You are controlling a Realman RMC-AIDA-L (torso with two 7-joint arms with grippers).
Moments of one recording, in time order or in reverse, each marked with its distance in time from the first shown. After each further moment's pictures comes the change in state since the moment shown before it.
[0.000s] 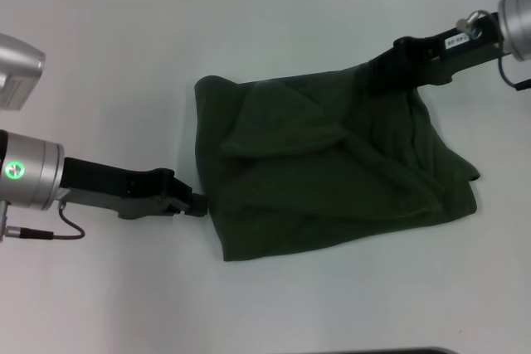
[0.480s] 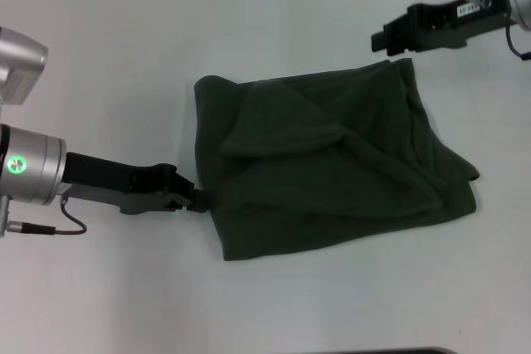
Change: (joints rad) left arm -0.012 0.000 -0.002 0.001 0.000 0.000 0.000; right arm -0.010 -0.002 -0.013 -0.074 0.002 0.095 0.010
